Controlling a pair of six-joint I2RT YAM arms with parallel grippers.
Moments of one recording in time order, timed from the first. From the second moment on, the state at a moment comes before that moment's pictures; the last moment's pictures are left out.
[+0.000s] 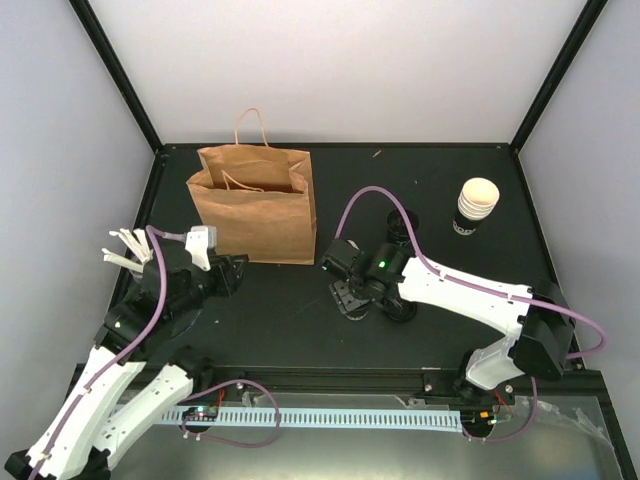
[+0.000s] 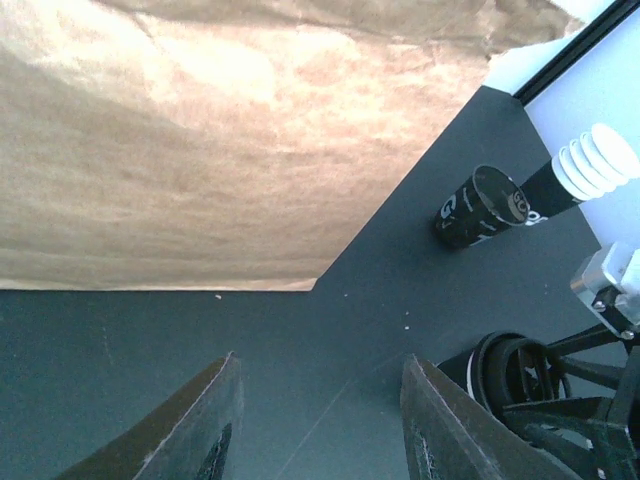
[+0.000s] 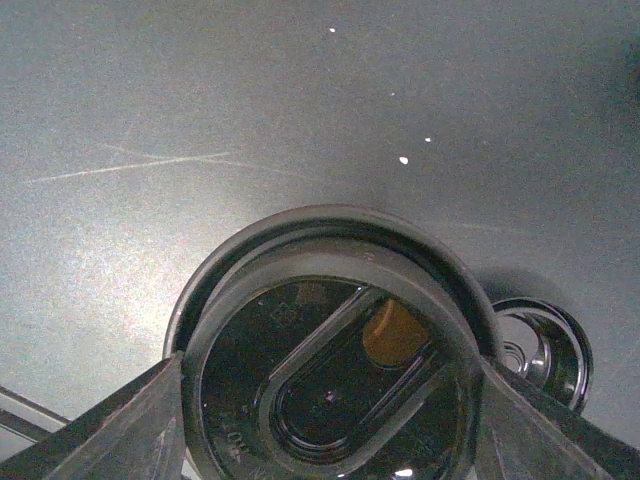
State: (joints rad) left arm -0.49 0.54 0.83 -0.79 0.01 -0.54; right arm 1.07 1.48 1.21 -1.00 0.22 0.53
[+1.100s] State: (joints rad) left arm -0.49 0.91 1.46 -0.99 -0.05 -0.31; right arm 1.05 1.40 1.22 -0.99 0.28 0.52
